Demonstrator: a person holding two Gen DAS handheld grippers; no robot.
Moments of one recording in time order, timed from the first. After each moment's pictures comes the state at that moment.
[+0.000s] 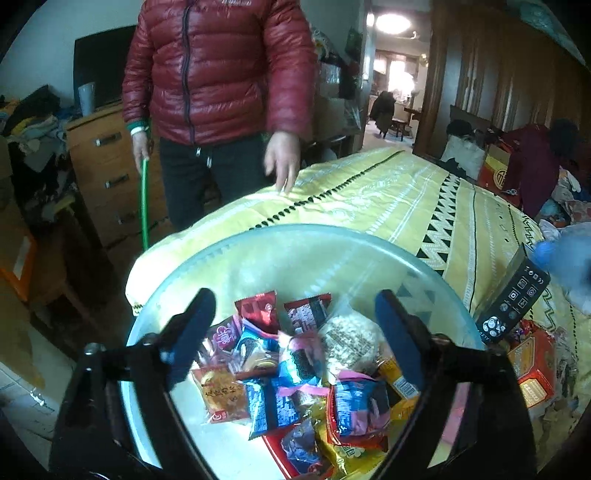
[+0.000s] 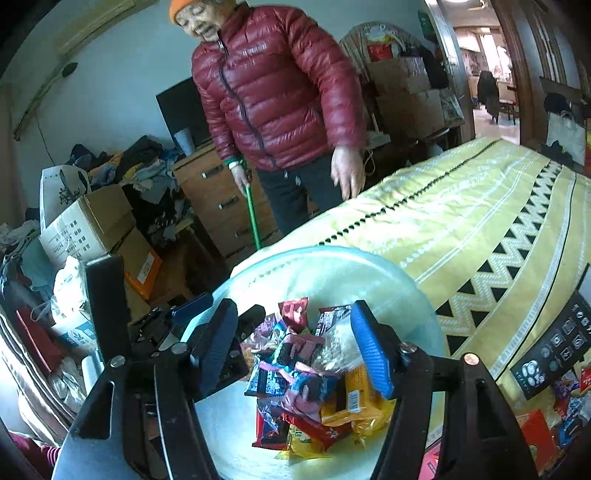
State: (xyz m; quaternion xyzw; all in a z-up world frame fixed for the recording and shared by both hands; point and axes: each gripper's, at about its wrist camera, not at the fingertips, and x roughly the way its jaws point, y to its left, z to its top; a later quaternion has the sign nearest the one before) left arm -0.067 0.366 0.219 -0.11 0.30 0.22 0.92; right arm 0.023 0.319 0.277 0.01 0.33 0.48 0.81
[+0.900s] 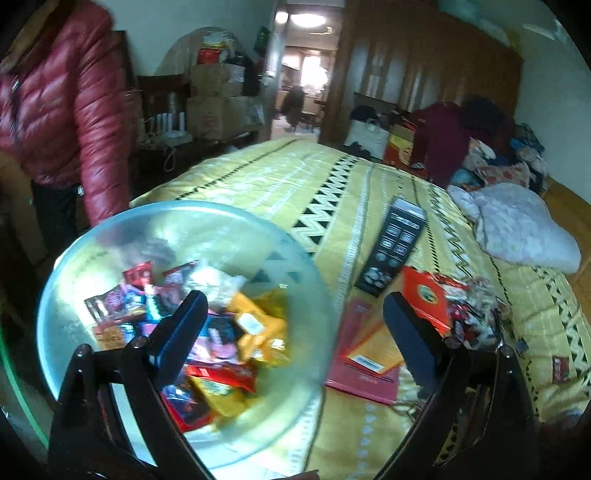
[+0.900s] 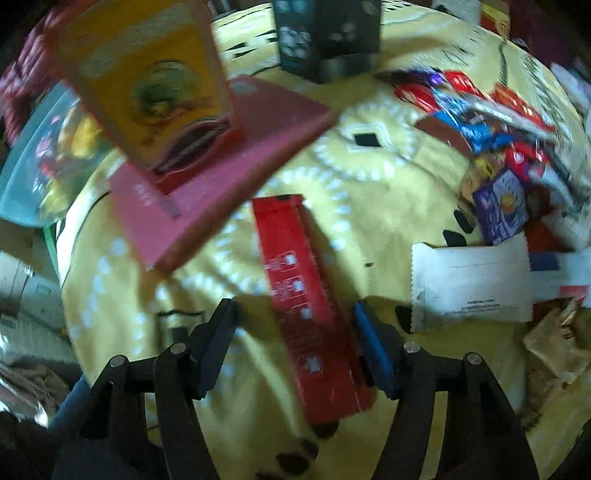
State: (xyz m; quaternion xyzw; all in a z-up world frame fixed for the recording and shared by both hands) left arm -0.106 0.246 0.227 -0.09 0.30 0.04 0.95; right arm 0.014 0.052 0.007 -0.04 0.55 0.26 0.79
